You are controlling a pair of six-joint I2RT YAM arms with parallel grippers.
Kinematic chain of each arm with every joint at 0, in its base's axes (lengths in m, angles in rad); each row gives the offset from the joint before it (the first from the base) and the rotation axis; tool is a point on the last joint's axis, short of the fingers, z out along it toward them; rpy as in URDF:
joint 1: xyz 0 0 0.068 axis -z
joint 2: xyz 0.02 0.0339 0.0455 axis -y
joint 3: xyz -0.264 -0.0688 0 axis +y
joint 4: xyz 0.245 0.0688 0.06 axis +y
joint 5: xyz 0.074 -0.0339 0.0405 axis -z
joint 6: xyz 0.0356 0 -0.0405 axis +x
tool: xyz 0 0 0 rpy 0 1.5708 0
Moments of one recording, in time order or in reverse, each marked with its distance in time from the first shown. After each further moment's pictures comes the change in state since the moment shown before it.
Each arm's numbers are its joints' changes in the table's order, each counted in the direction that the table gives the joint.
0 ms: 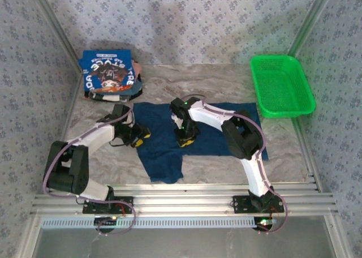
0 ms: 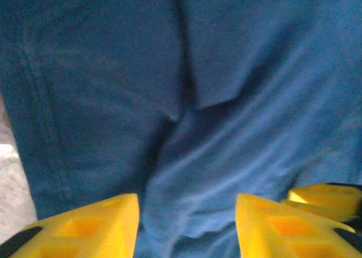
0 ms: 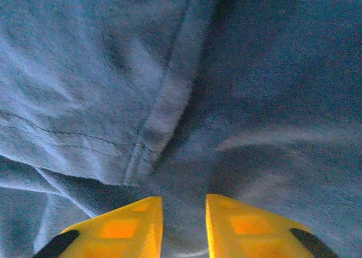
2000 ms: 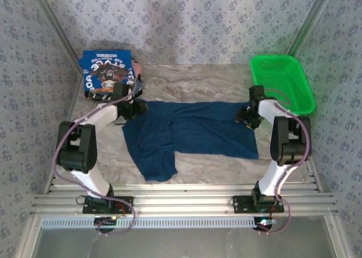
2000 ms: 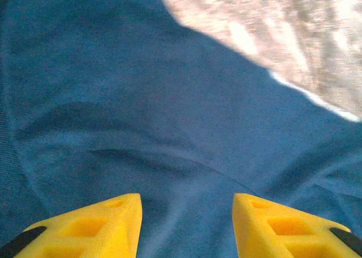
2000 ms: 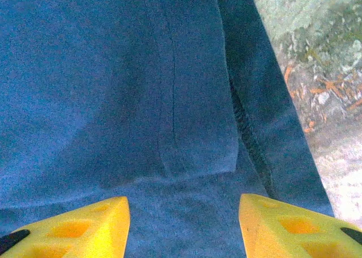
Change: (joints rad) left arm -0.032 -0.233 -0.283 -0.162 -0.151 0.219; right arm 0.748 0.337 0.483 -0.448 0.100 0.197
